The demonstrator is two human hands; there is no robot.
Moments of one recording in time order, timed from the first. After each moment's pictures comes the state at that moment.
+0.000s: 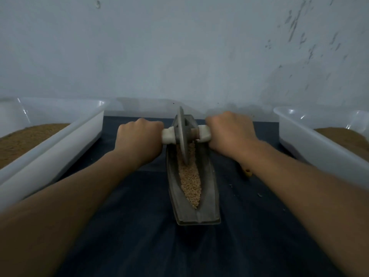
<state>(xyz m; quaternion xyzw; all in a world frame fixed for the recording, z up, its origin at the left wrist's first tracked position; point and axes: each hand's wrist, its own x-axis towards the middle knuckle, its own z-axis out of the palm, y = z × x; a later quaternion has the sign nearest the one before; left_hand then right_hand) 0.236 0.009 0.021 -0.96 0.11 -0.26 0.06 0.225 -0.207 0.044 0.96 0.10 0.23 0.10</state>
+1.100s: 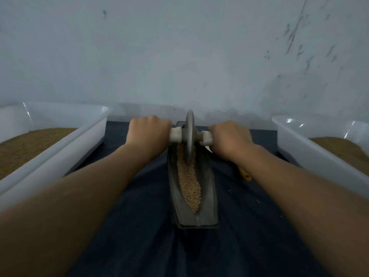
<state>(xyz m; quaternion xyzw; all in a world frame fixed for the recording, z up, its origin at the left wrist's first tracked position) 0.248 -0.001 0.039 -0.95 0.11 -0.28 0.10 0.238 -0.207 0.047 0.98 0.05 0.16 0.07</state>
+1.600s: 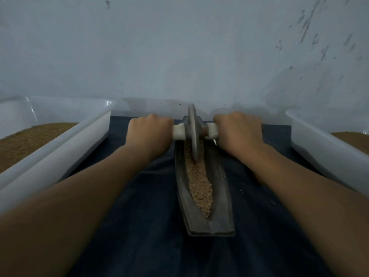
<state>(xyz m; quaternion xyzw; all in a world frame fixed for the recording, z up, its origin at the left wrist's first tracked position) 0.244 0.006 0.027 -0.95 0.10 -0.27 0.10 0.237 -0.203 0.036 0.96 0.06 0.27 0.10</state>
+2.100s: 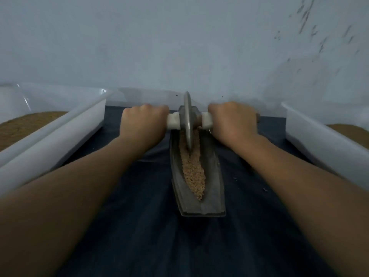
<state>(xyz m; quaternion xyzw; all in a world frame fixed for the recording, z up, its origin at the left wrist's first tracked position) 0.240 0.008 0.020 -0.95 0.09 -0.30 0.08 0.232 -0.200 0.035 0.95 0.07 0.29 0.12</state>
